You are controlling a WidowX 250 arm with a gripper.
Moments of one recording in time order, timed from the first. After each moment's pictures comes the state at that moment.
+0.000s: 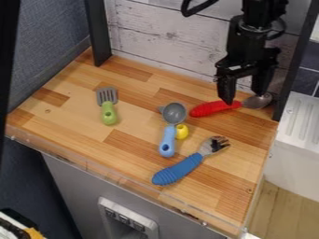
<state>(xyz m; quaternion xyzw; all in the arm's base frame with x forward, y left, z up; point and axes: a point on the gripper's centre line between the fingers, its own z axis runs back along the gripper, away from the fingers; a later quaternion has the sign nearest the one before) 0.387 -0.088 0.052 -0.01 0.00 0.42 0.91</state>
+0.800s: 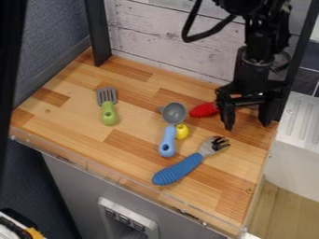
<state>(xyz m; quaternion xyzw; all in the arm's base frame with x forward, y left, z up) 0.371 -0.104 0.017 -0.01 0.00 0.33 0.94</state>
